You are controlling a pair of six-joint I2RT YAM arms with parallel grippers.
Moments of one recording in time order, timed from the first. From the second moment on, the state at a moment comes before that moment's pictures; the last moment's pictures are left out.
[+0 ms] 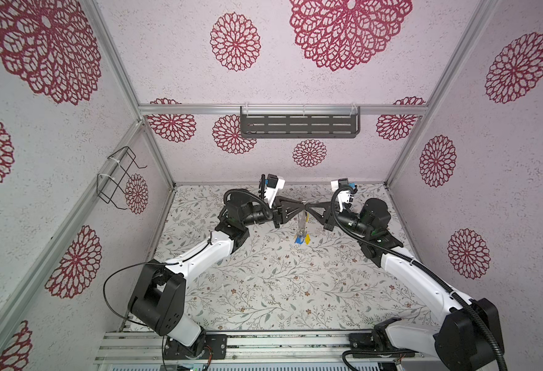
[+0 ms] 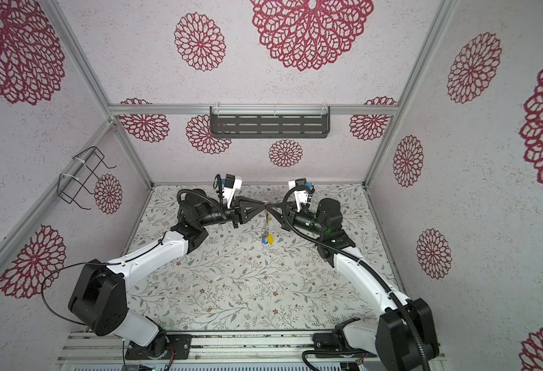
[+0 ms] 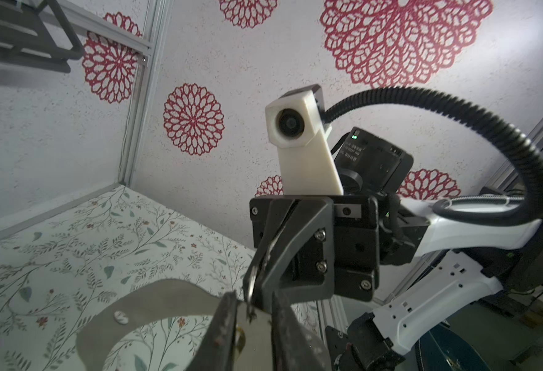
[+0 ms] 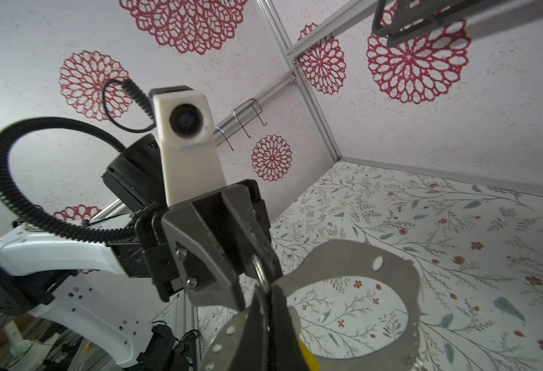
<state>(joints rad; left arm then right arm) -0.53 1.56 1.11 0.52 0.82 -0.42 0.40 1.23 0.92 0.32 -0.75 0.53</state>
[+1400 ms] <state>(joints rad) -0.57 1.61 1.30 -0.32 0.75 0.48 0.65 1.21 1.00 -0.31 -0.23 -0.29</state>
